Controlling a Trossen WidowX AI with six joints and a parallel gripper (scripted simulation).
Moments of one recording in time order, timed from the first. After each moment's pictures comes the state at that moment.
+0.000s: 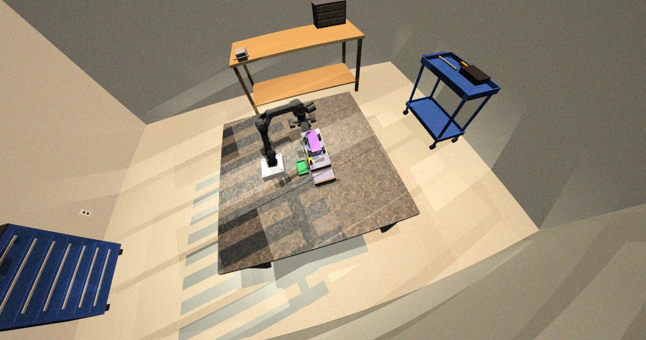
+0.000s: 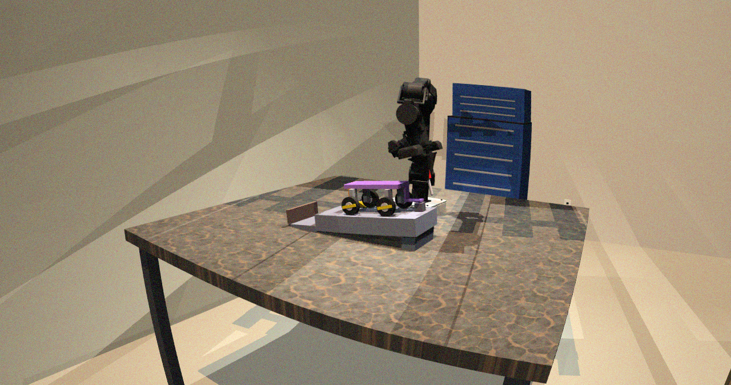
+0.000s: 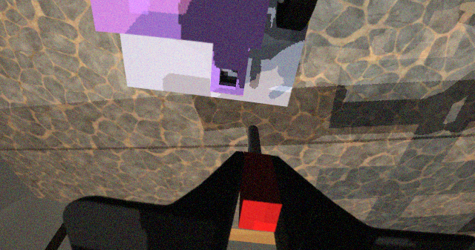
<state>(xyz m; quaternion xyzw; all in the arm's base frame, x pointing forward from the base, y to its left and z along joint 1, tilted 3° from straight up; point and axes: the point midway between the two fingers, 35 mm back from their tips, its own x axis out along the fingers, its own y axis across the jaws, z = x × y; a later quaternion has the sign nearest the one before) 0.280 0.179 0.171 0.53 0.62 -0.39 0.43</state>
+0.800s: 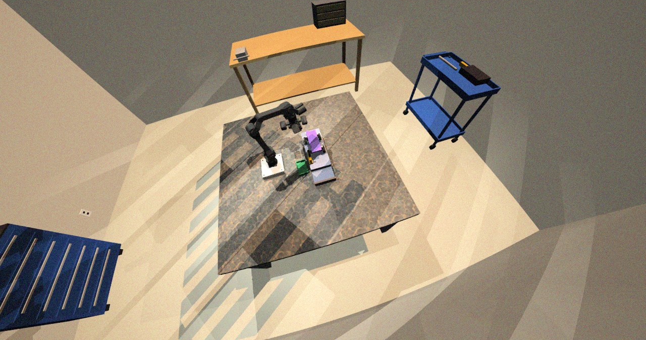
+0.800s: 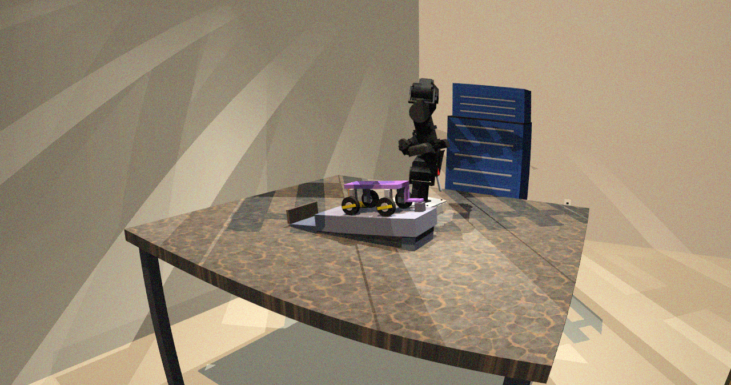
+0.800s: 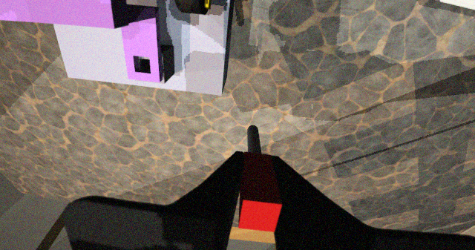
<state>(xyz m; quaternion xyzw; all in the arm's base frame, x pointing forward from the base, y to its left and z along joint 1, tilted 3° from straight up) 0.219 0.172 0.172 0.53 0.62 -0.39 0.43</state>
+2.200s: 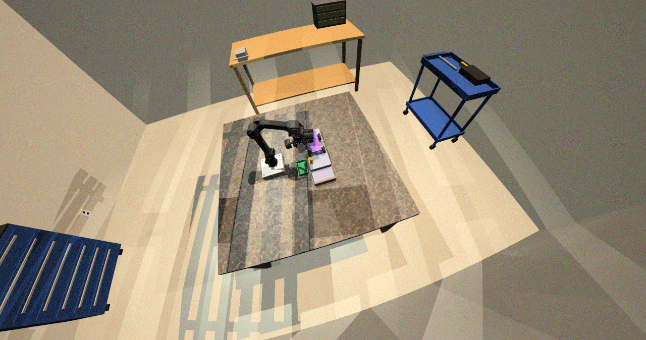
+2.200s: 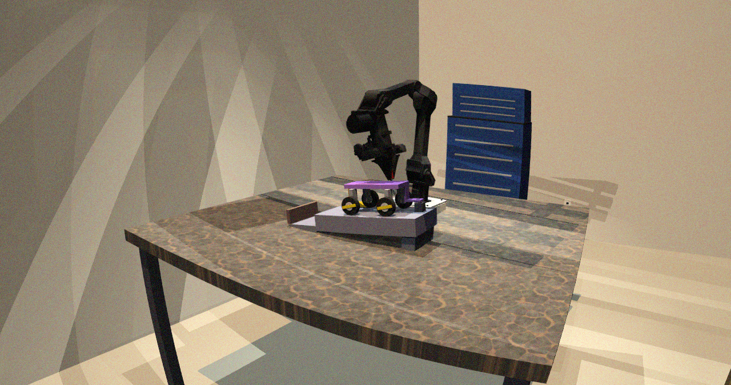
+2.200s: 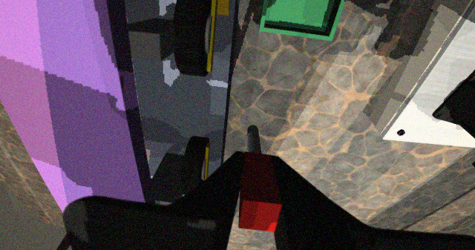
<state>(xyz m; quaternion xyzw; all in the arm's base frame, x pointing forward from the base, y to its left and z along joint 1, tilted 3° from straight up) 0.243 0.025 0.140 0.53 0.61 -0.39 0.43</state>
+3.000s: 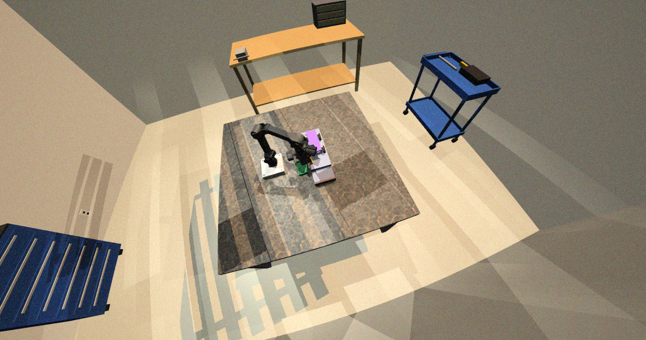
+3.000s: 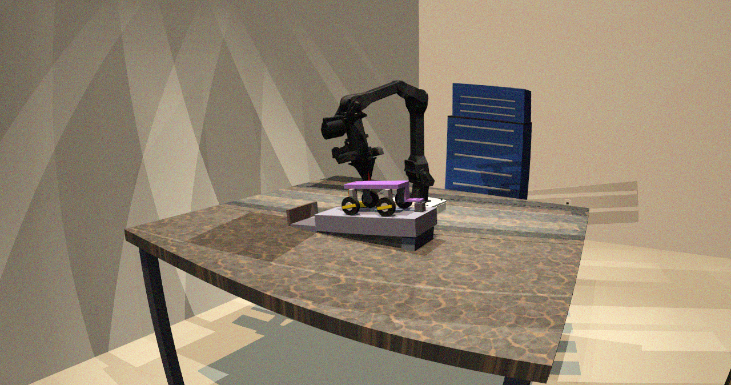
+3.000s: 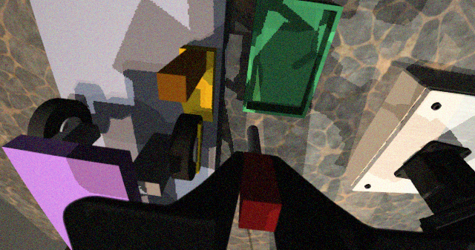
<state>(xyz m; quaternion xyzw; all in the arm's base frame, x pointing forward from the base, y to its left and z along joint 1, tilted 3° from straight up) 0.249 -0.060 0.122 0.53 0.61 -0.39 0.44</state>
